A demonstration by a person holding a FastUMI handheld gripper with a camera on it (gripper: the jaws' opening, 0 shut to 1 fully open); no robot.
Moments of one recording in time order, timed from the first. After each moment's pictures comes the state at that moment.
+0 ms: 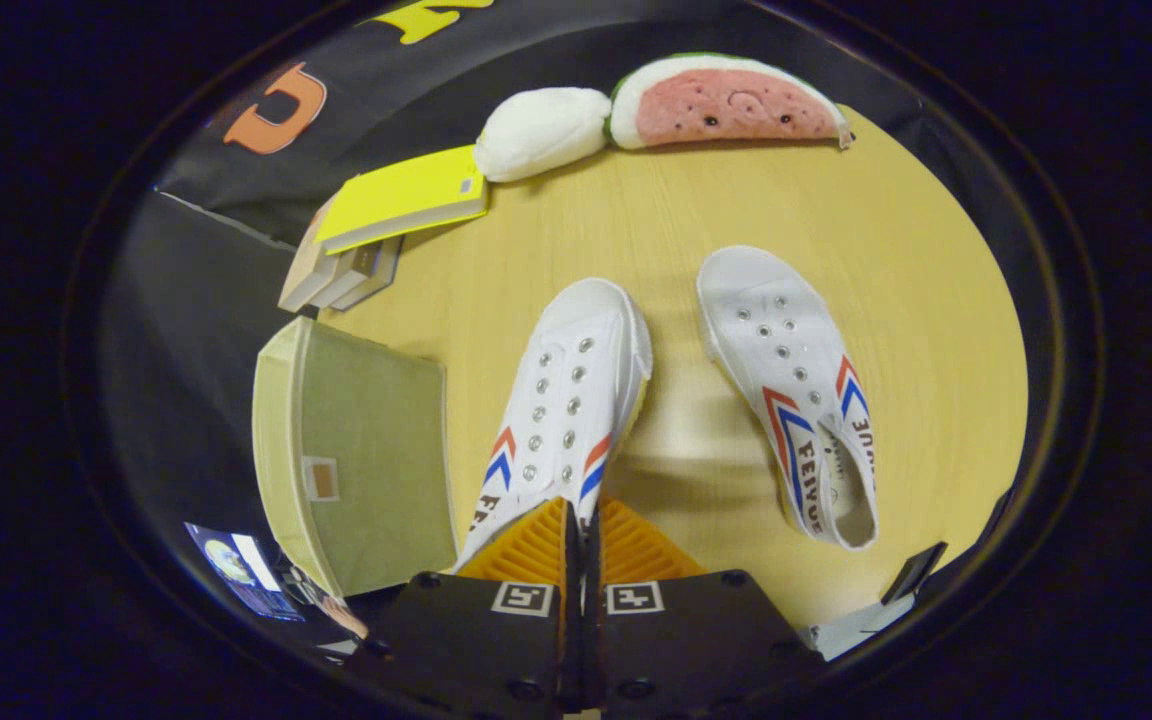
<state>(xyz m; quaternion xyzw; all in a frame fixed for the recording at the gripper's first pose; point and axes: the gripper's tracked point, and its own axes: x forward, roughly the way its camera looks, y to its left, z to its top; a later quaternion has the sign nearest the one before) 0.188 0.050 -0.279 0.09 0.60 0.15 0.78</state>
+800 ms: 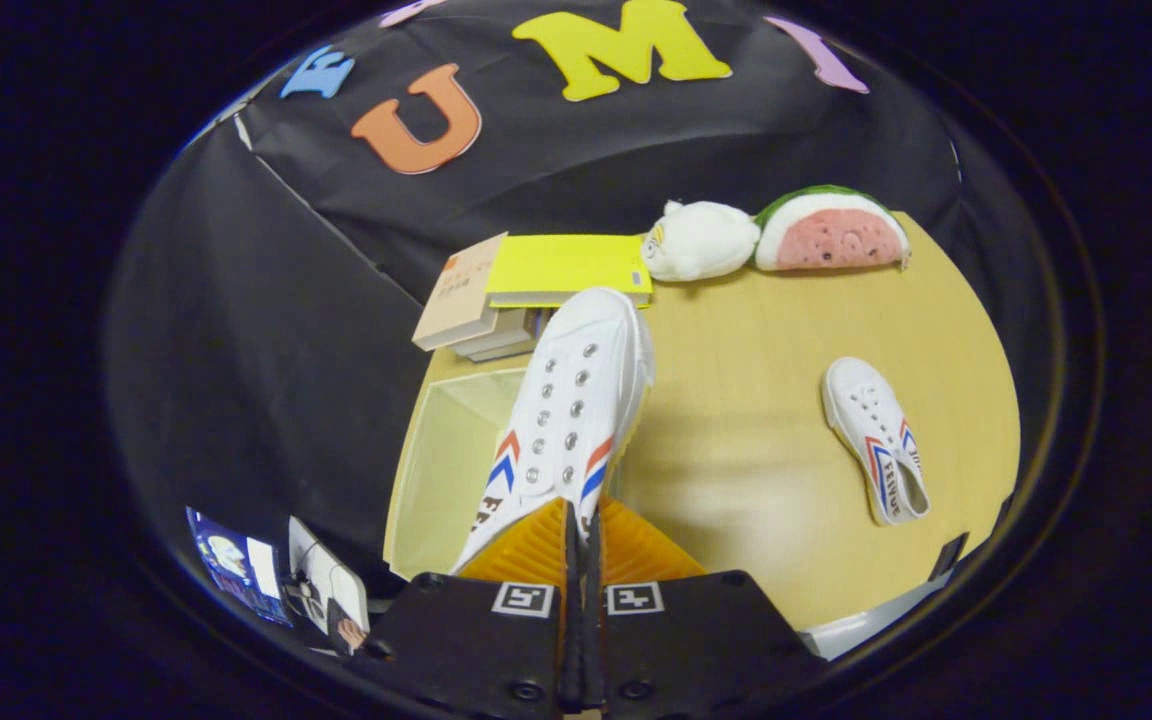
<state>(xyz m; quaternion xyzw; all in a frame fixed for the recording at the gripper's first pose) 0.136 0.200 -0.177 0.07 0.47 0.21 0.85</state>
